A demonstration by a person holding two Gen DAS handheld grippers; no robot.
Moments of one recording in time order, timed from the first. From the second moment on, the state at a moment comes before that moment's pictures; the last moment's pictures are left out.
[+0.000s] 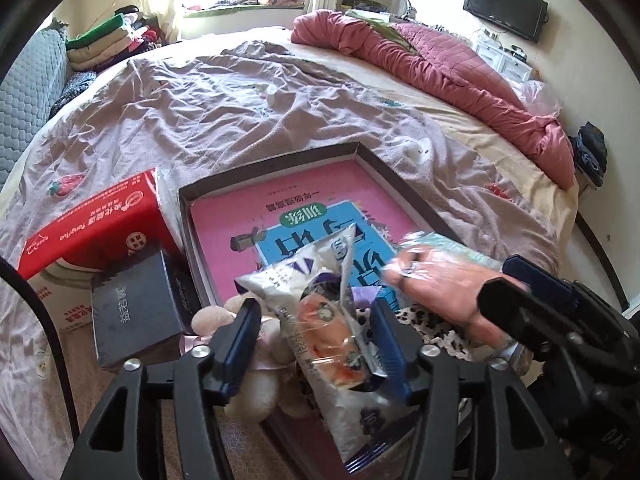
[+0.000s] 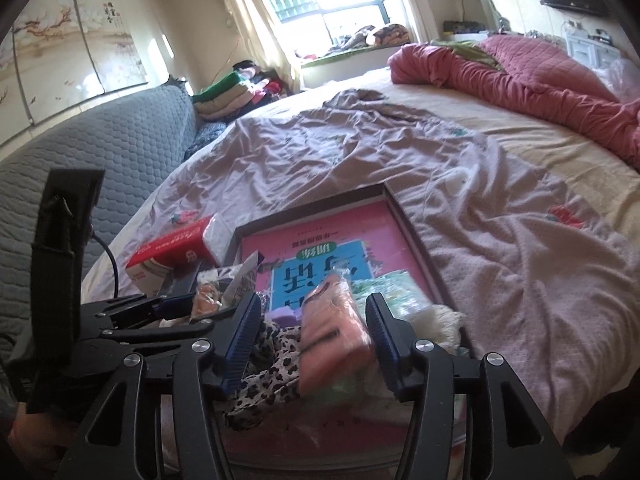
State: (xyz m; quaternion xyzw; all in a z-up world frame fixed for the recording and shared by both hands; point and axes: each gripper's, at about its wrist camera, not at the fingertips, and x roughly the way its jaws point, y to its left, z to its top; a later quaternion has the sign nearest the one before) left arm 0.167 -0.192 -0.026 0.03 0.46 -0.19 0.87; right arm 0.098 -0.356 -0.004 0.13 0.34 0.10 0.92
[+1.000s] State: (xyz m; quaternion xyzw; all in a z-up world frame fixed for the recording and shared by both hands) left arm 0.068 -0.137 0.041 0.01 0.42 -0.11 0.90; right arm 0.017 -0.318 0.060 0.07 0.31 0.06 0.94
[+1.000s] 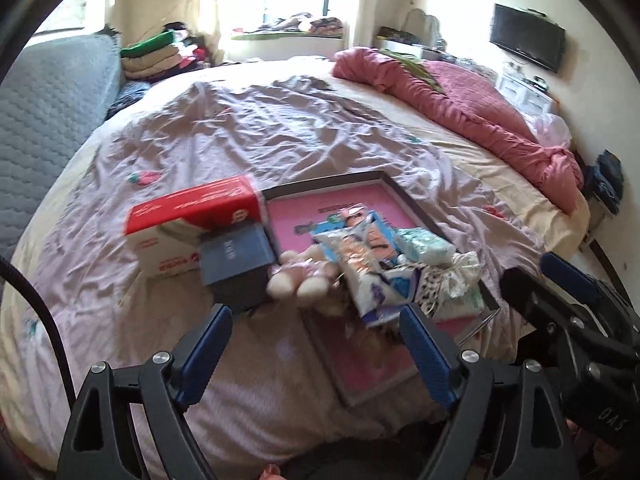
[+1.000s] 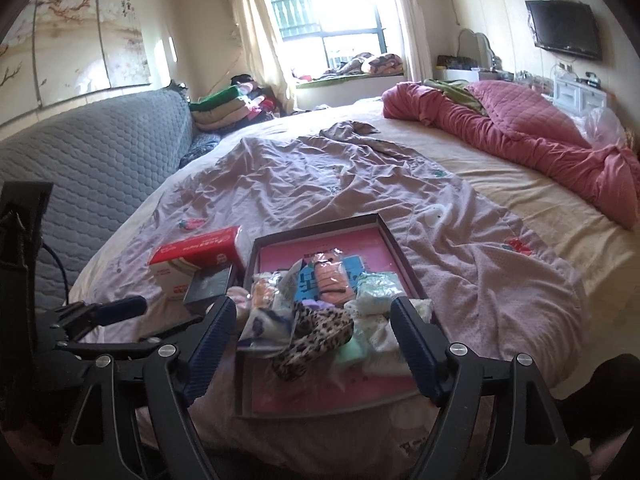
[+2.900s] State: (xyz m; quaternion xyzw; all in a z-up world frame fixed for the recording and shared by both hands) left arm -0.022 -0.098 0.042 0.00 0.46 -0.03 0.89; right arm -0.043 -0.287 0.053 0.02 0.37 0.09 0.92
